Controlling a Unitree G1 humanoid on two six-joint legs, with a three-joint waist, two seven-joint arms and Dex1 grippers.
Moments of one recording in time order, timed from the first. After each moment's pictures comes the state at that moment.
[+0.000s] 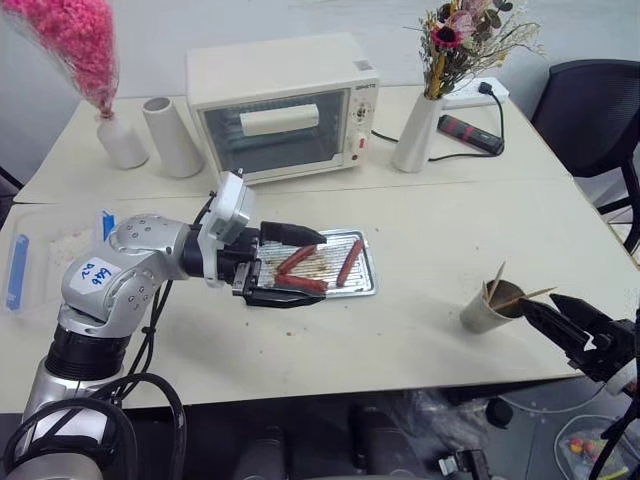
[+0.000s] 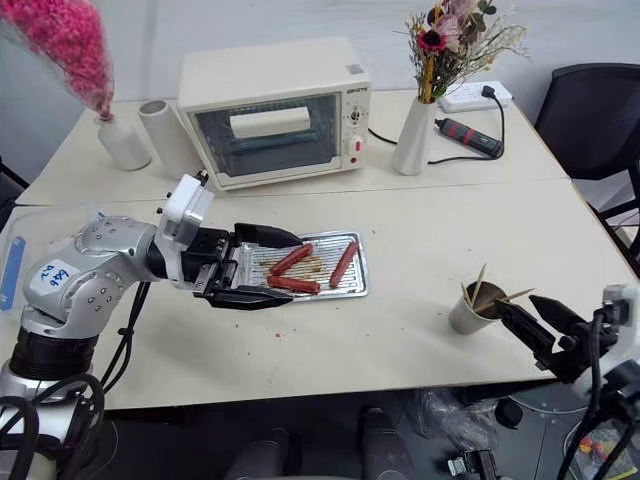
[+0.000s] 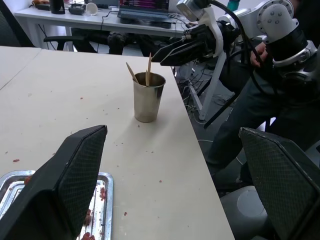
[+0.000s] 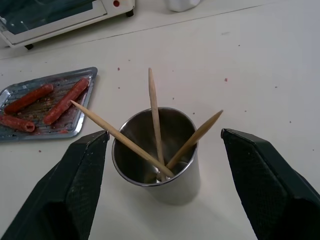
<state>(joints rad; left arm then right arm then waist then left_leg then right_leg) -0.62 0.70 -0.04 -0.26 -0.74 0.66 -1.13 0.14 -0.49 -0.96 -0.71 0.92 1.19 0.56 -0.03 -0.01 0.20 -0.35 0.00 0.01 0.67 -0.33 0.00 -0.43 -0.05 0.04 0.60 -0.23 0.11</state>
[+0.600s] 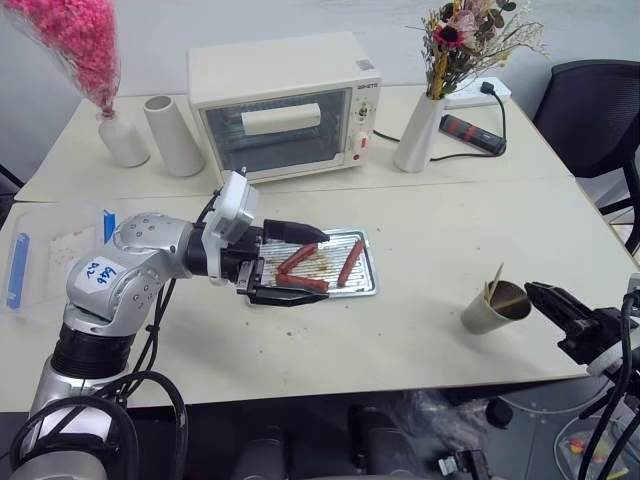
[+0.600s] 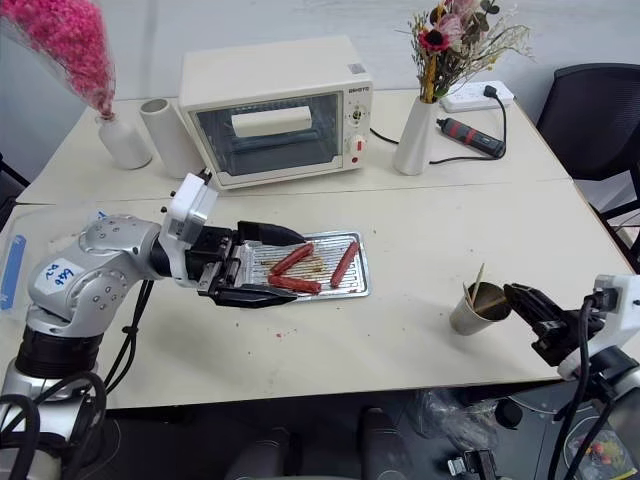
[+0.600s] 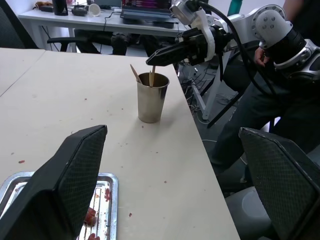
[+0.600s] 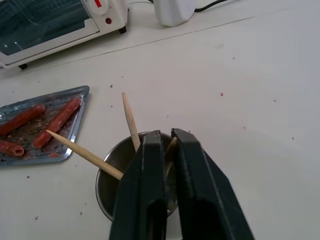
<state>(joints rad) -0.64 0.68 -0.04 -0.26 -0.70 0.66 -1.13 0.16 -0.52 -0.85 -0.61 1.00 1.02 0.43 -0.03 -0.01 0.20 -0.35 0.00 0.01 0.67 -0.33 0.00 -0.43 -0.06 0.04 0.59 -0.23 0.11</state>
